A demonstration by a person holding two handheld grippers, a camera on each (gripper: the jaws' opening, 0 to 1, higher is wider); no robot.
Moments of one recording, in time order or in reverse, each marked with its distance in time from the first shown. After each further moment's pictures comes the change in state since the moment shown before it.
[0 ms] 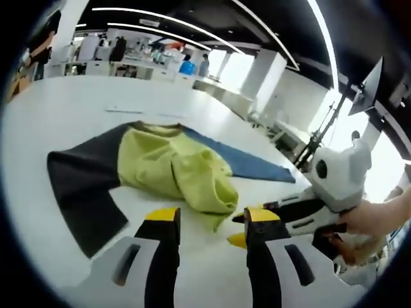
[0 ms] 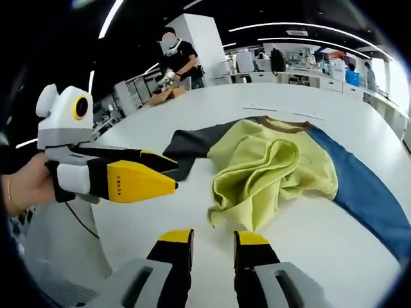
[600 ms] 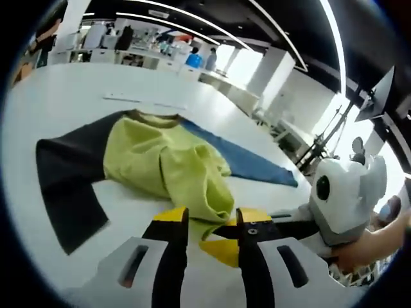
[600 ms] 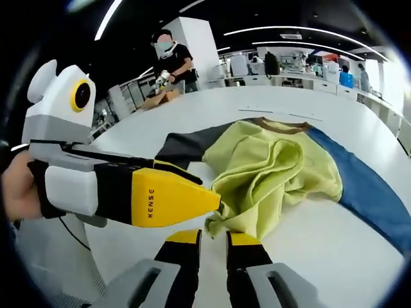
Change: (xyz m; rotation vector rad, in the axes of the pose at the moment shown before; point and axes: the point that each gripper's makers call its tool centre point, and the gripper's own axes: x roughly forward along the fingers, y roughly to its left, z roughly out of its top) left arm 0.029 -0.005 -0.004 -0.050 0.042 0.037; right arm 0.015 -0.005 0.005 0.028 -0.044 -0.047
